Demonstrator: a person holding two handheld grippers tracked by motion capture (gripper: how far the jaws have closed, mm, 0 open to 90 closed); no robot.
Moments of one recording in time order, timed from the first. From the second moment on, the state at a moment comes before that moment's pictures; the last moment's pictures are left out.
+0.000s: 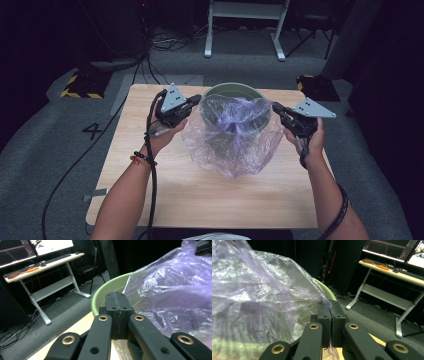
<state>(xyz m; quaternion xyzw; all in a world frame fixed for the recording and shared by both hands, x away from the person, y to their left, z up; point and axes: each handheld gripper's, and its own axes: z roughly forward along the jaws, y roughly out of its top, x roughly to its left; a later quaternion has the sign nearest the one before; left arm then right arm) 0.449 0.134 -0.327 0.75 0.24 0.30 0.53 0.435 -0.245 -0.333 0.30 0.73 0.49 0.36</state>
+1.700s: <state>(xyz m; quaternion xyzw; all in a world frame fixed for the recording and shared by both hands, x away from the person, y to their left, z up) 0.560 0.111 -0.409 0.77 0.37 0.20 0.48 0.550 -0.263 -0.428 0.44 0.74 0.46 0.22</state>
